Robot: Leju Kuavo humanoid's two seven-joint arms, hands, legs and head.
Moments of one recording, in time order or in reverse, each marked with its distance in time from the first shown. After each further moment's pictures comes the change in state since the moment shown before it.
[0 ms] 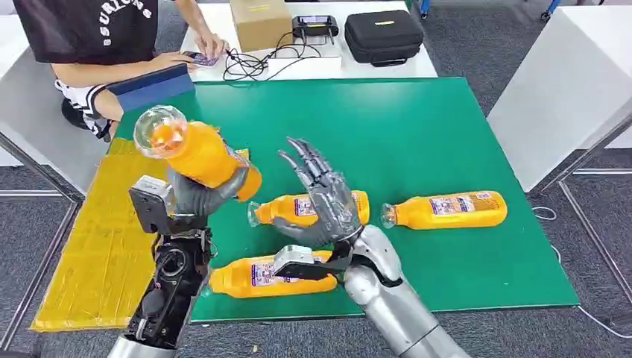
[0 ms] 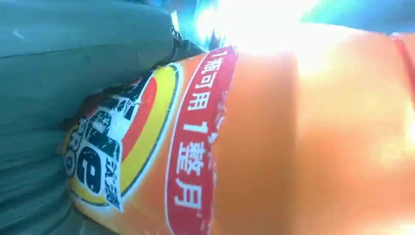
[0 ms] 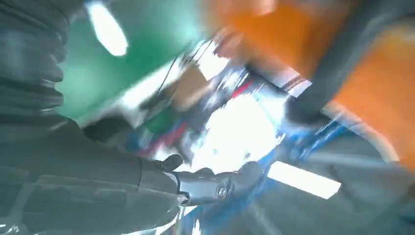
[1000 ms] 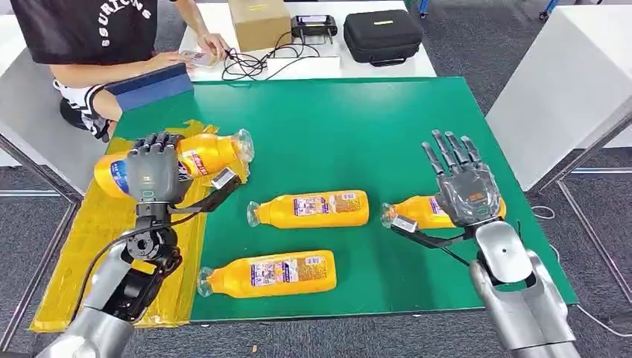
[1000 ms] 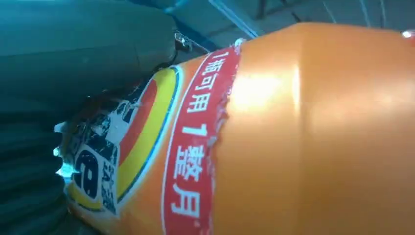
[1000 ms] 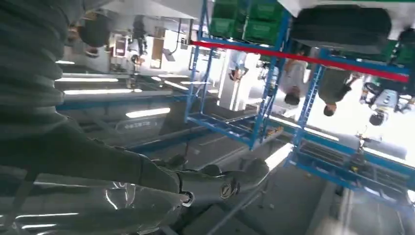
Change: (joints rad) left arm -0.151 0.278 -0.105 0.266 -1.296 0.179 0.872; right arm 0.082 -0.404 -0.344 -0.150 0.668 0.136 0.329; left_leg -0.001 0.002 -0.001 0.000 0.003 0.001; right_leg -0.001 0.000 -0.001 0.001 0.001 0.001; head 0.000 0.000
